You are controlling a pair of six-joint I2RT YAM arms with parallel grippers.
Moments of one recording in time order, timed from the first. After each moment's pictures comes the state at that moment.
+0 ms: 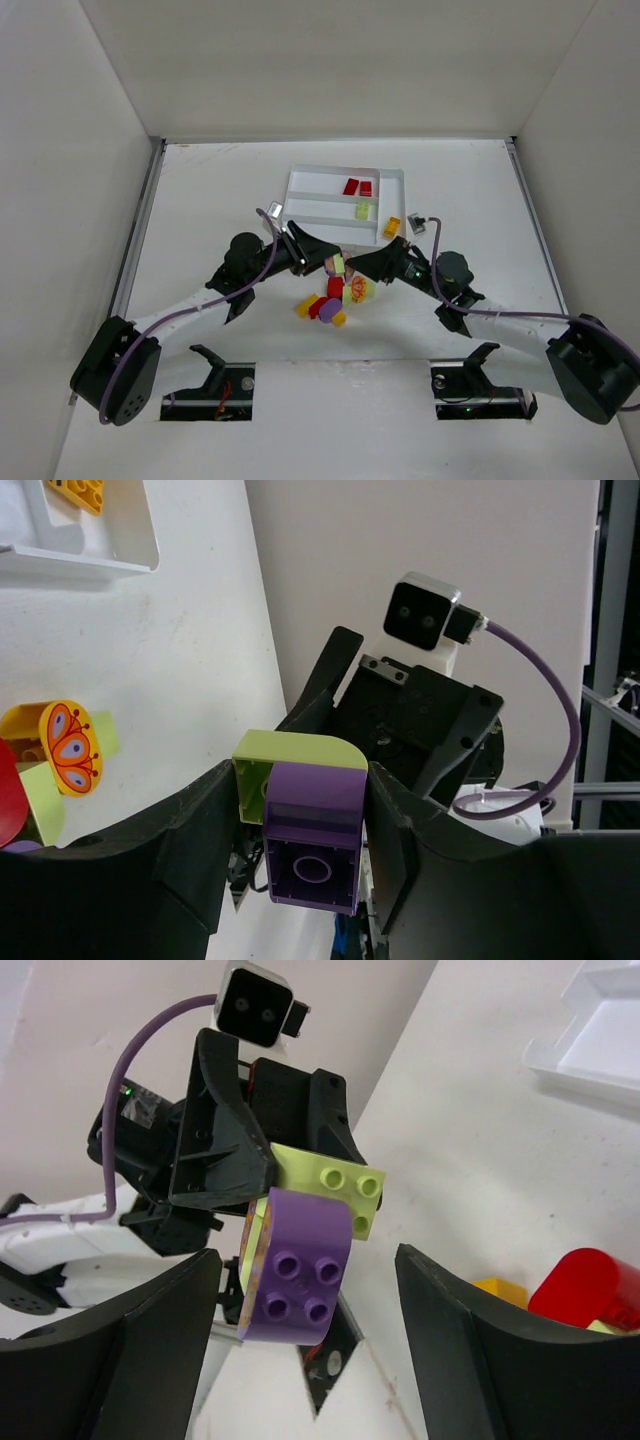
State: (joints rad) left arm -0.58 1.15 0.44 0.62 0.46 -1.29; right arm 0.66 1.11 0.32 0.89 -0.36 1.06
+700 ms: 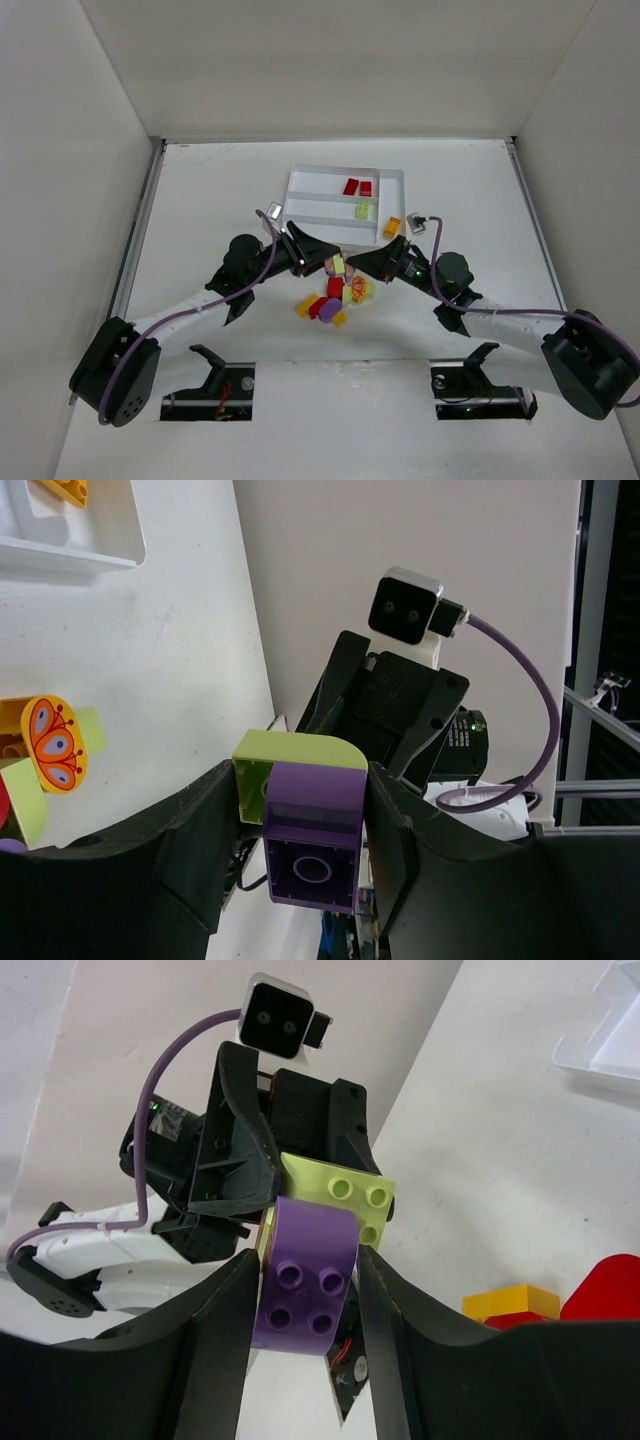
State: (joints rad) left arm -0.58 1.14 0.42 0.65 0.47 -1.33; right arm 0.66 1.15 0.31 0.98 -0.37 1.14
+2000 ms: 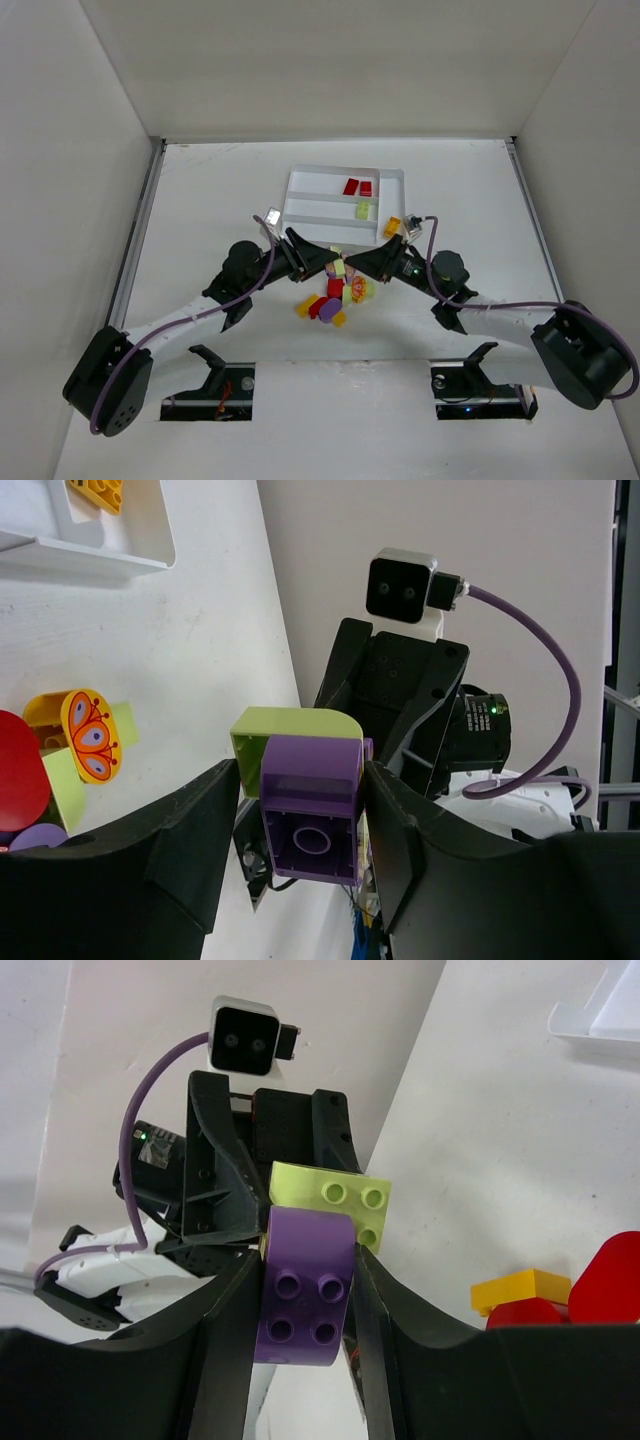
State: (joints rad) left arm -0.62 1.08 0.38 0.60 0.41 -1.26; right arm 0.64 1.22 0.31 1.01 -0.37 1.22
